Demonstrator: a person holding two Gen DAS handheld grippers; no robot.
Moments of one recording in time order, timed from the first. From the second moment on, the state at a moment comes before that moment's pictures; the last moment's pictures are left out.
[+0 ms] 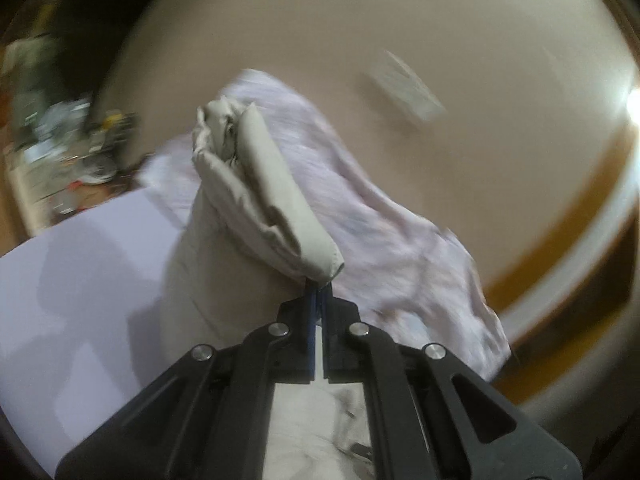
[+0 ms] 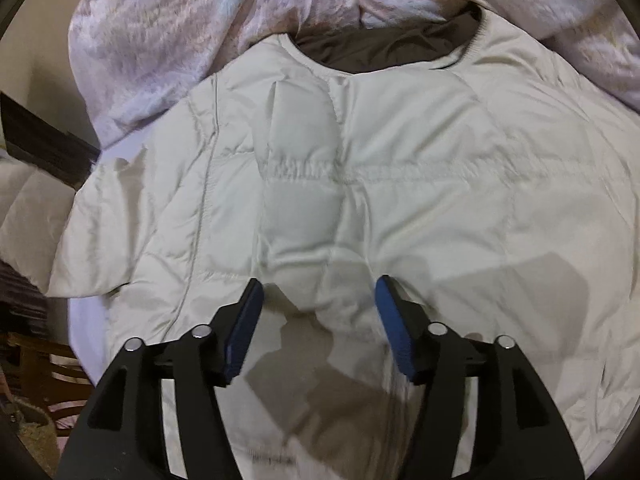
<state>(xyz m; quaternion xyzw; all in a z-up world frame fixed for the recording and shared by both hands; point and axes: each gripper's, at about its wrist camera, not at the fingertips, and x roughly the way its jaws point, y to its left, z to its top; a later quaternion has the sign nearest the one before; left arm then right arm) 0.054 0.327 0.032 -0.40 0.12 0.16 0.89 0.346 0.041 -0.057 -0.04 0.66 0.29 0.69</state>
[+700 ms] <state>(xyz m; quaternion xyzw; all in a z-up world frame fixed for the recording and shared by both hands) 0.219 0.148 -0.038 -0.31 0.33 -0.05 0.89 0.359 -0.101 -0.025 0.07 0.64 0.18 0.74</state>
